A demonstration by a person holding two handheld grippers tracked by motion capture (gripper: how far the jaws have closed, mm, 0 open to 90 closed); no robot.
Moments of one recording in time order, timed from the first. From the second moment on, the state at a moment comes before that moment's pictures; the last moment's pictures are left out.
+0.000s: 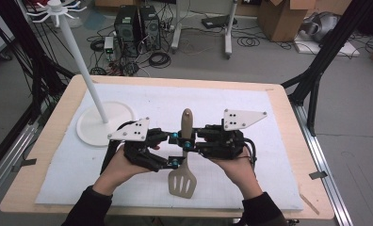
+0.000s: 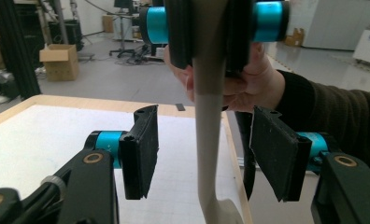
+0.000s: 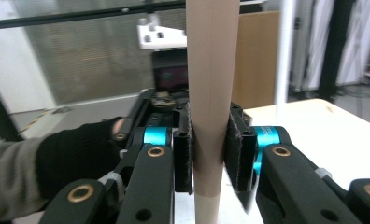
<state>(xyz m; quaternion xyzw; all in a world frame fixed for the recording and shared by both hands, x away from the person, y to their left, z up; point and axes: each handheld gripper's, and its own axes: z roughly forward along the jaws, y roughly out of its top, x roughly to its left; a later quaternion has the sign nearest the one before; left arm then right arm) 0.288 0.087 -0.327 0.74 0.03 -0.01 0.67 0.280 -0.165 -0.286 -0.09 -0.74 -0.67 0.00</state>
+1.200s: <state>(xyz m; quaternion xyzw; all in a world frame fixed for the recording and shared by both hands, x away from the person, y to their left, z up) 0.291 0.122 -0.321 0.75 0.06 0.05 0.66 0.275 -0.201 -0.297 -0.09 -0.75 -0.65 -0.09</state>
